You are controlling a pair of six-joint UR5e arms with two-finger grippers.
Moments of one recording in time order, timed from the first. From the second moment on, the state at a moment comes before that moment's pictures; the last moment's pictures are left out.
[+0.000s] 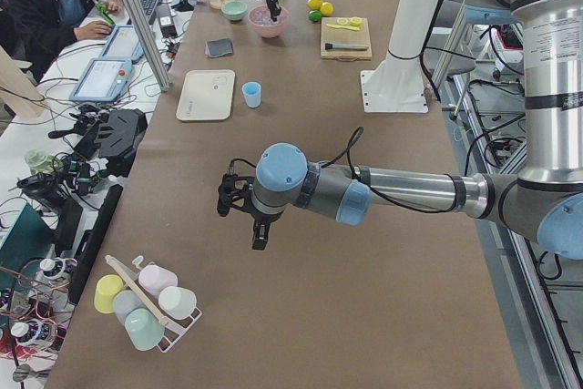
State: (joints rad) left arm -1.62 -1.42 -1.80 -1.83 -2.49 -0.19; right arm 0.93 -1.30 1.67 -1.42 2.11 0.31
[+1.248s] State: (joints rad) left arm -1.62 -1.42 -1.80 -1.83 -2.49 -0.19; right arm 0.94 -1.28 1.66 -1.42 2.12 0.33
